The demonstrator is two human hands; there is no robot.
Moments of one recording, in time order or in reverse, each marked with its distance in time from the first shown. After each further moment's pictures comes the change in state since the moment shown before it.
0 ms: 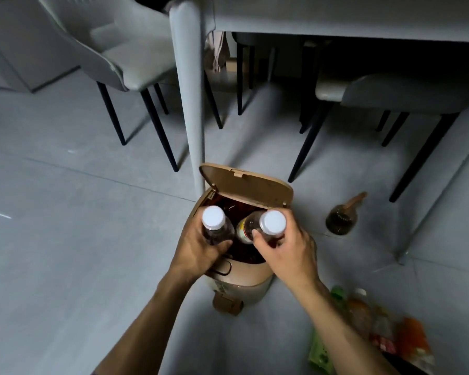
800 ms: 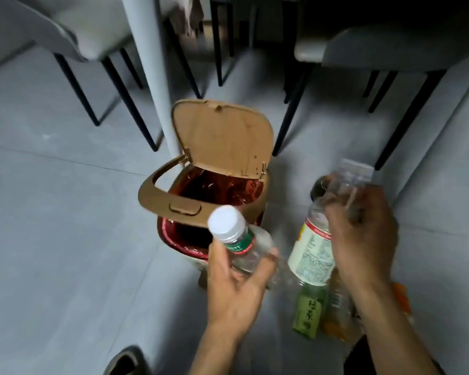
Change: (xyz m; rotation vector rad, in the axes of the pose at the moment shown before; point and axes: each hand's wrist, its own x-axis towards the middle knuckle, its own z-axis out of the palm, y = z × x) left_hand -0.103 0.085 0.080 -0.524 0.088 -0.221; right_hand -0.010 0.008 -0.113 0.153 0.346 0.351
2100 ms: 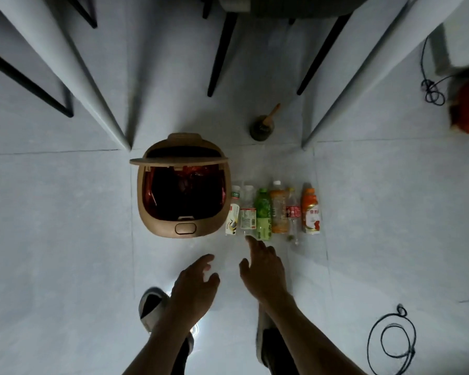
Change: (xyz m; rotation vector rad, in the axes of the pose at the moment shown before) left_hand 0.032 0.094 -0.112 0.783 -0.789 -0.562; right_hand -0.125 -0.058 0.024 -0.746 -0.655 0.345
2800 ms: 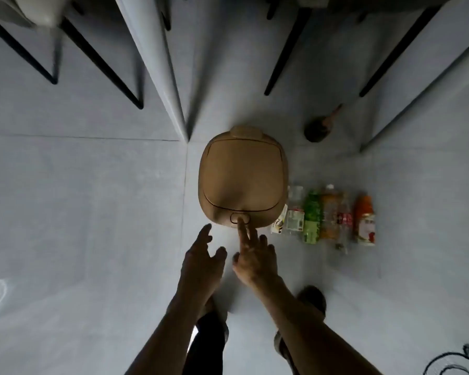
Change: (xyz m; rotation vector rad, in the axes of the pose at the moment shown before) left_hand -0.009 -0.026 -0.068 -0.194 0.322 -0.129; right_hand 0.013 -0.102 0.067 -0.240 -0.232 -0.208
